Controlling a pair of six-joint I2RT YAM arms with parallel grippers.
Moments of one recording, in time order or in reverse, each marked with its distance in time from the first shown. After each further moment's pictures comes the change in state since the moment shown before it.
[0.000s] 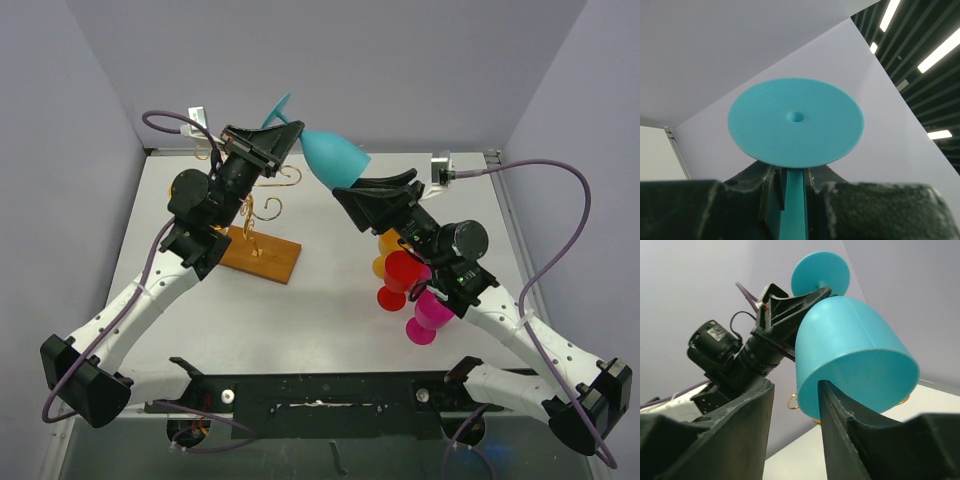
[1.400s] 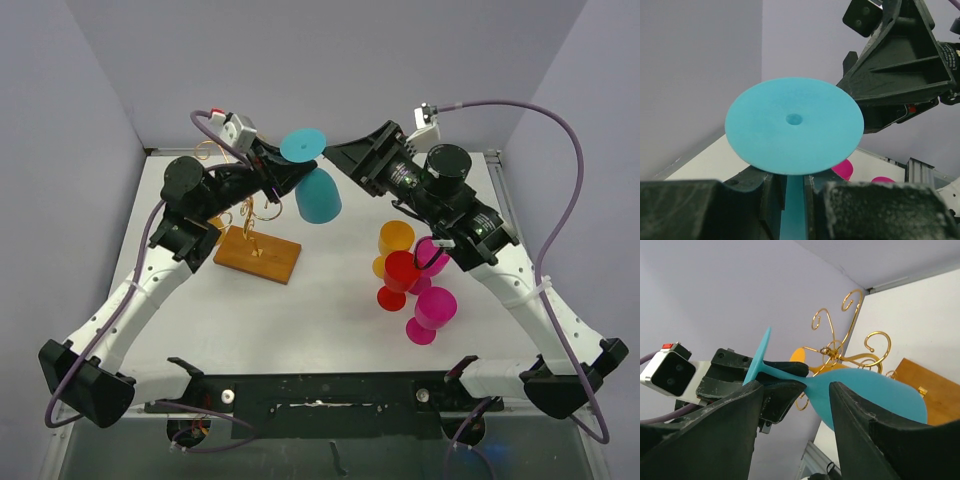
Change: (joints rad) left arm 0.089 0.000 0.045 -0.170 0.584 0.872; right arm -0.009 0.225 0.625 -0.914 0.192 0.350
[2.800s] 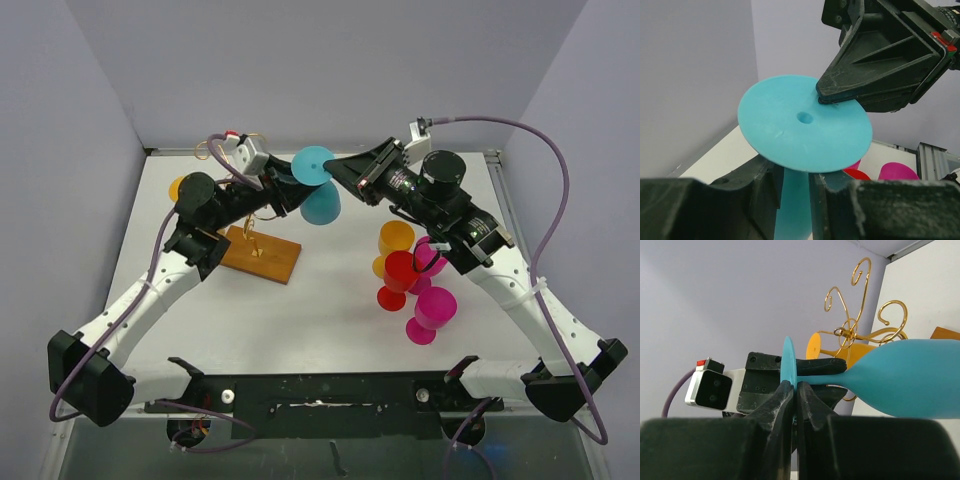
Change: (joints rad) left arm -0.026 0.012 -0.145 0.172 0.047 0.087; right arm -0.006 -0.011 -0.076 0.024 -0.072 0.216
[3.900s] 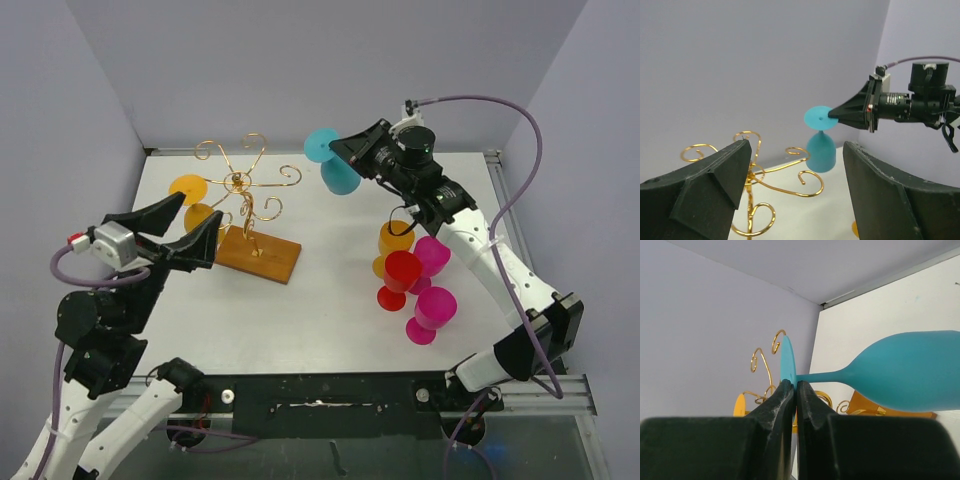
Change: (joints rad) left arm -0.004 -0.719 -0.200 -0.414 -0.618 0.121; right arm -0.138 0.224 0.051 0.056 0.072 -0.171
